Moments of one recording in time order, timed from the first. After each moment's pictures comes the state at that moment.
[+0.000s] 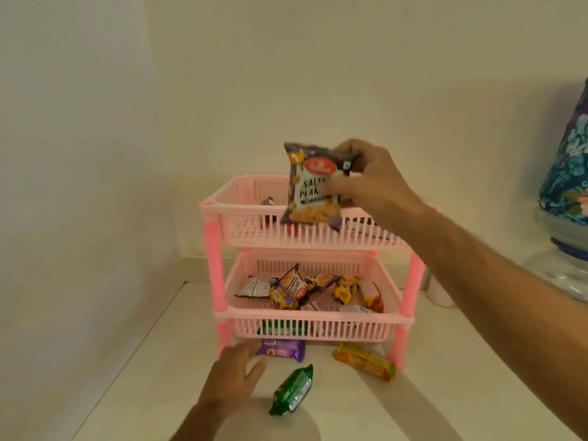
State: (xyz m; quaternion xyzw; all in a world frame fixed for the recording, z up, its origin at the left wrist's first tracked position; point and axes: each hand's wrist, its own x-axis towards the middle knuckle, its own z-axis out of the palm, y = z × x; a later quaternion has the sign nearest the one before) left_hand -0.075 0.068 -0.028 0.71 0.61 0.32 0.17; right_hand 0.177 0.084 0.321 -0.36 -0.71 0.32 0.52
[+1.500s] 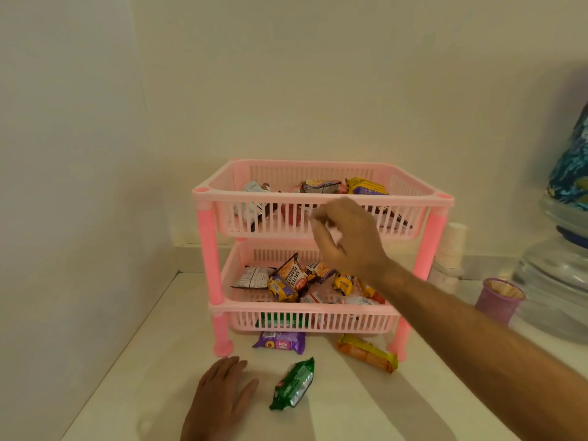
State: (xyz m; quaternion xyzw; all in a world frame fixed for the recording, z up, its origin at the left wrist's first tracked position) left_hand -0.093 0.045 -0.073 0.72 0.67 0.18 0.05; right_hand 0.155 0.126 0.204 -0.27 -0.81 -0.10 0.52
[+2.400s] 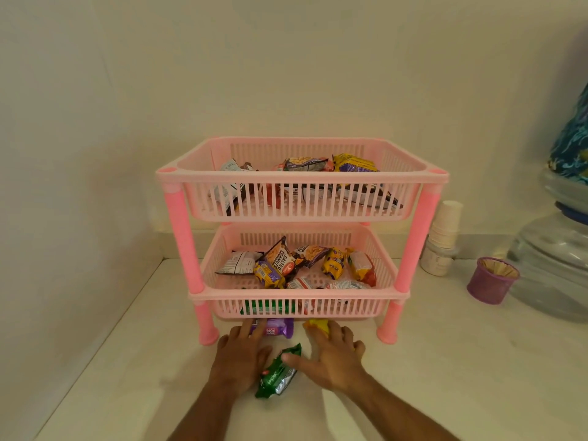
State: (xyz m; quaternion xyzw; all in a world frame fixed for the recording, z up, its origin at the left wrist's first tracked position) left_hand -0.041 0.112 -0.077 0.74 0.66 0.09 0.04; right_hand 0.177 0.104 -0.055 -0.68 -0.72 0.15 0.06
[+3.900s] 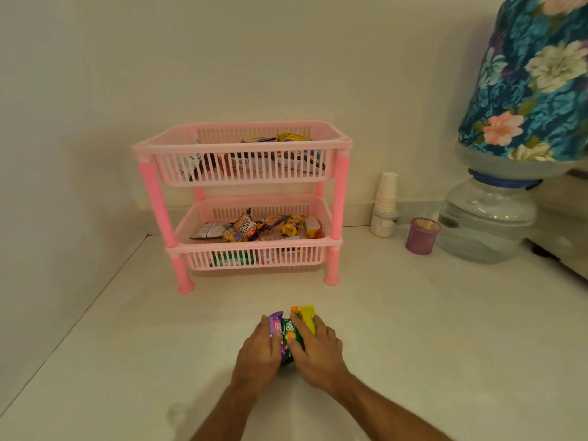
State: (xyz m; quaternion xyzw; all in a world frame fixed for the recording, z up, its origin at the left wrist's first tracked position) left_hand 0.099 -0.050 -0.062 0.64 0.66 0.28 0.27; right_hand 0.245 -0.052 -0.062 -0.66 -0.71 0.20 0.14
